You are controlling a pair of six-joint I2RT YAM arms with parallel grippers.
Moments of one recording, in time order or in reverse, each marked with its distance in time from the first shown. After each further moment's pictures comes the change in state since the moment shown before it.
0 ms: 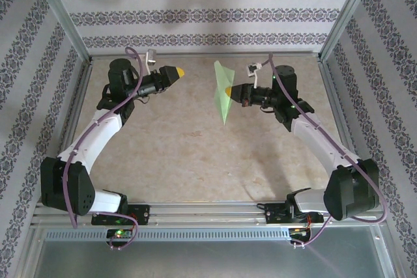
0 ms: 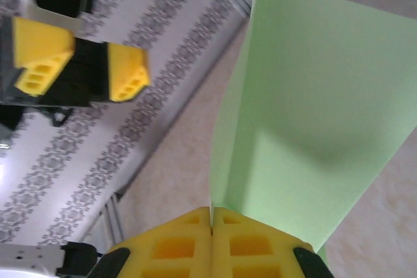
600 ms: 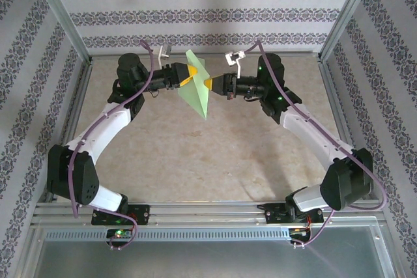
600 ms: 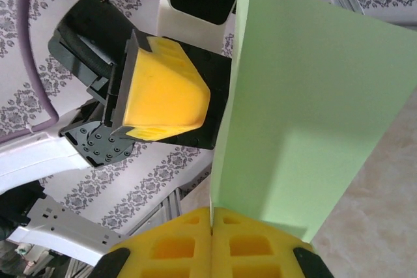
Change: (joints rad) left arm -0.084 0.093 0.078 0.175 0.152 -0.148; right arm 0.145 0.098 0.172 0.110 -0.082 0.100
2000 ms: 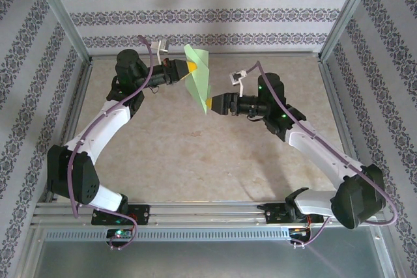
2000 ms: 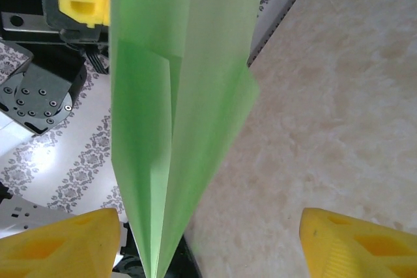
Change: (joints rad) left arm -0.001 0.005 0.053 -0.016 -0.038 0.061; right arm 0.053 -0.151 -0.205 -0.099 0.163 0.046
